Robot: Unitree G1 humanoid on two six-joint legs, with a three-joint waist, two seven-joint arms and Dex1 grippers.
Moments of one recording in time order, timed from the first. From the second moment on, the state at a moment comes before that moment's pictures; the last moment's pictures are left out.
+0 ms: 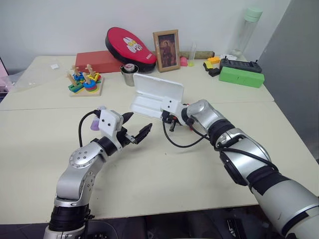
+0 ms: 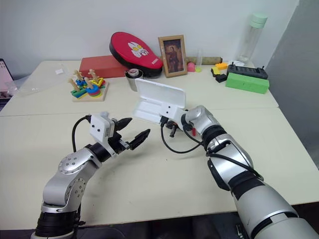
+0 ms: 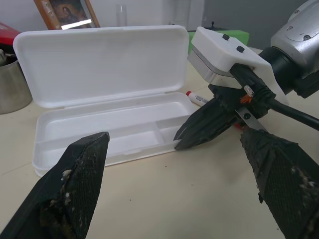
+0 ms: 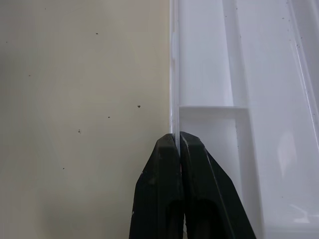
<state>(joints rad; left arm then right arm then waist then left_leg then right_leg) -0.18 0.44 0.09 -0.31 -0.39 0.41 -0.54 -1.28 -0.07 0.32 1.30 -0.26 0.01 0.83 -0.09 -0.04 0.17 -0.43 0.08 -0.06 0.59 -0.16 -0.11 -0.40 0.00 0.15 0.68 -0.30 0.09</state>
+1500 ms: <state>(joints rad) -0.10 0.63 0.18 -0.53 -0.59 0.60 -0.67 -0.69 -0.43 0.19 -0.09 0.13 0.57 1.24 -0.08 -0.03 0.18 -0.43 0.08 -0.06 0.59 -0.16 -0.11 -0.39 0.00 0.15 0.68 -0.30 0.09</state>
